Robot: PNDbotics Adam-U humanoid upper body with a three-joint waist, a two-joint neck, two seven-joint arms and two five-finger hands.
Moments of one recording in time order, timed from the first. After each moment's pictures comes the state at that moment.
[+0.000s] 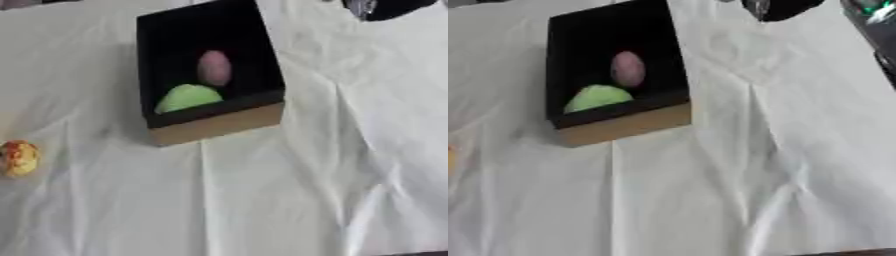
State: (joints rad) left arm -0.32 0.67 -0.01 -1.99 -0.28 0.21 0.49; right arm -1.04 -0.79 0.38 -1.68 0.57 0.25 0.51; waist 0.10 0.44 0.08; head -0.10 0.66
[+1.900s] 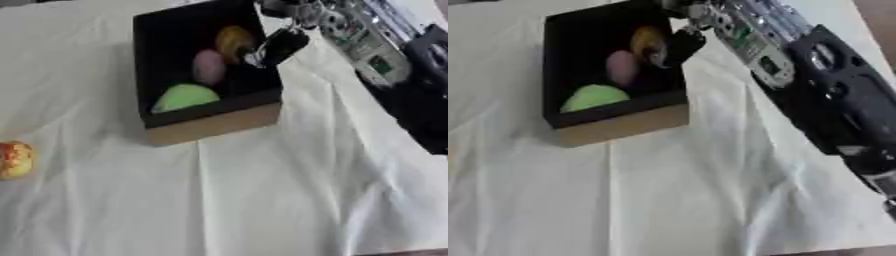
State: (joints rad) left arm -0.37 0.64 -0.02 -1.99 -0.29 0.19 0.48; right arm -1.10 -0.61 0.45 -1.55 0.80 0.14 0.61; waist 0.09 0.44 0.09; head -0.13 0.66
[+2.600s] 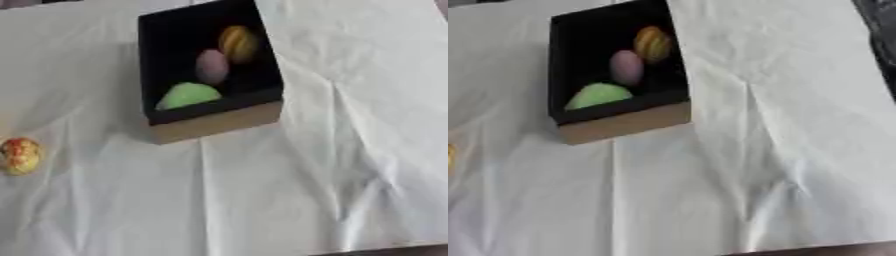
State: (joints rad) left arm -0.35 0.66 -0.02 -1.99 -0.30 0.20 0.48; right arm -0.97 -0.86 0.22 -1.97 0.44 0.26 0.42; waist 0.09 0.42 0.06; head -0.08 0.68
